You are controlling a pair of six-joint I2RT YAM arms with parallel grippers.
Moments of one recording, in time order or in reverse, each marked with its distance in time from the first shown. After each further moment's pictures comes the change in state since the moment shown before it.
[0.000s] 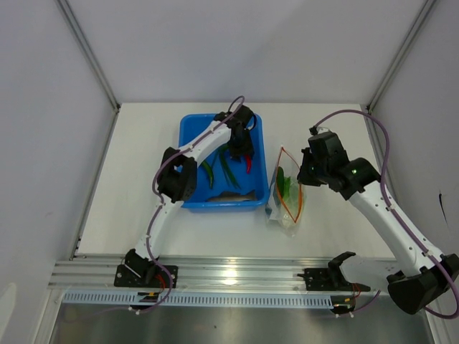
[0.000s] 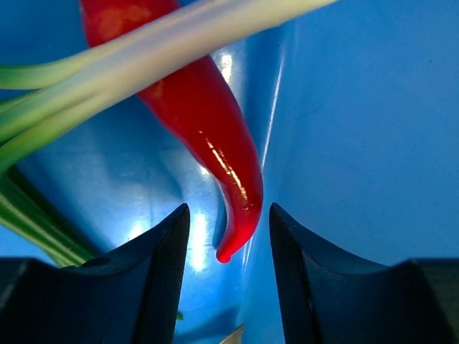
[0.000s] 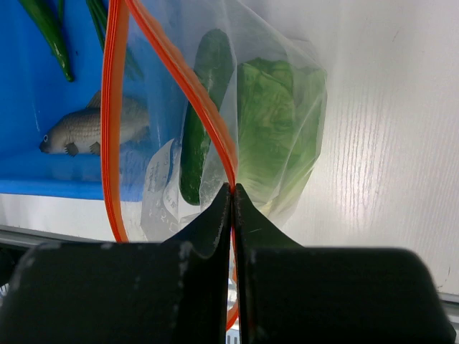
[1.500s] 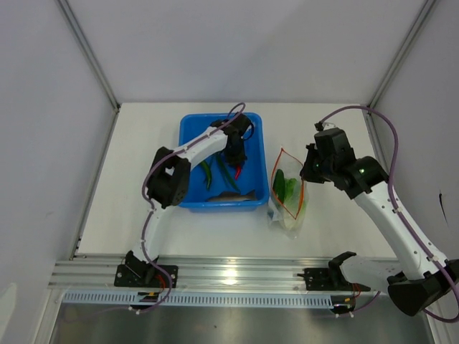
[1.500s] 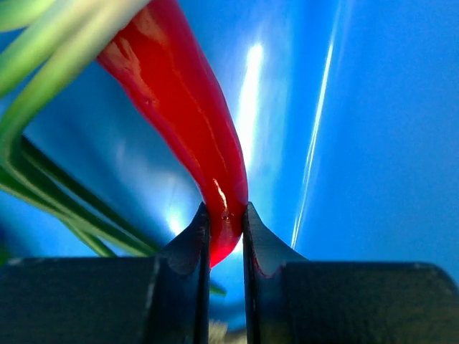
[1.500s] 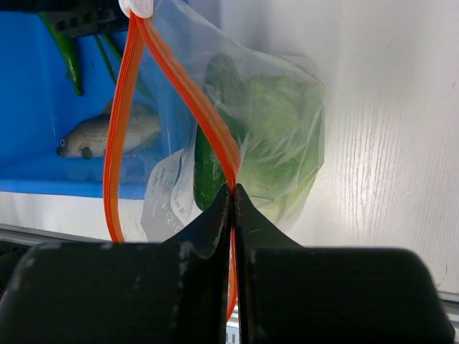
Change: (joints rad) left arm -0.026 -0.173 -0.298 0.095 -0.062 0.082; right arm -0.022 -0.021 0.060 -0.038 -0.008 -0.001
